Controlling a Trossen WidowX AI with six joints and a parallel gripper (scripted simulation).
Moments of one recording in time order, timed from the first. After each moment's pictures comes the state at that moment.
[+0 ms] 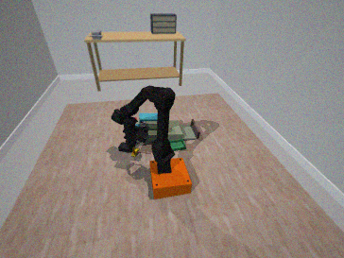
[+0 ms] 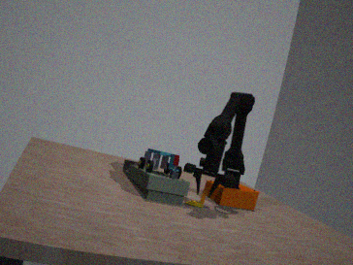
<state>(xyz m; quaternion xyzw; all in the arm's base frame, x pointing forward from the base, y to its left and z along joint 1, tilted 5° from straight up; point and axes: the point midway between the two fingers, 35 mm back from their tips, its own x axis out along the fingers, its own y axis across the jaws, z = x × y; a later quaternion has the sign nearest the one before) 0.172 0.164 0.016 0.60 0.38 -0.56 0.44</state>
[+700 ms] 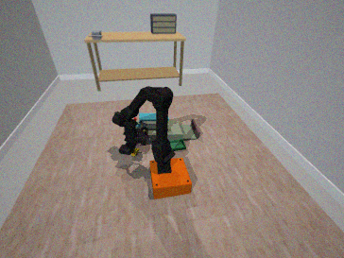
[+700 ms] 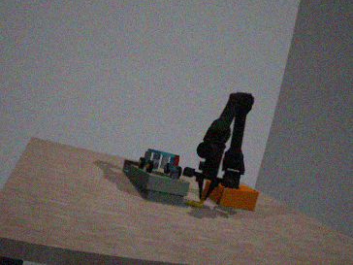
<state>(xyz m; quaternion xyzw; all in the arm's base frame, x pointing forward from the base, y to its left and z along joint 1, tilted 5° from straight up) 0.172 0.163 0.001 0.60 0.38 -0.56 0.44</state>
